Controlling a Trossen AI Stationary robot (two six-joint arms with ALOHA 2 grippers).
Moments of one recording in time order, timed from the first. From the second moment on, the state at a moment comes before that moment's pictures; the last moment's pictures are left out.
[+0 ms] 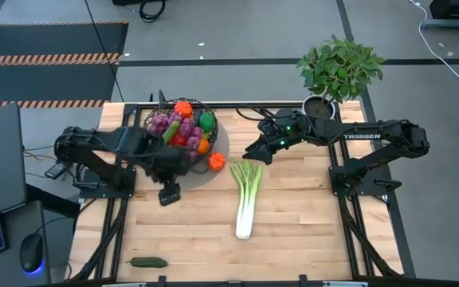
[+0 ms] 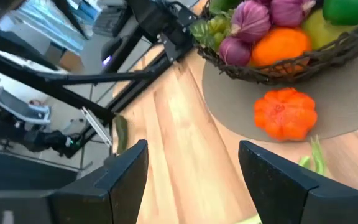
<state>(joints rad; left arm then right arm) -0.23 1.52 1.81 -1.57 0.04 -0.57 -0.21 1.29 0.96 -0.12 -0.34 0.63</state>
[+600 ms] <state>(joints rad) -0.74 1.35 1.36 -1.44 0.10 -0.91 -0.21 1.29 0.96 -0.11 -0.31 0.65</state>
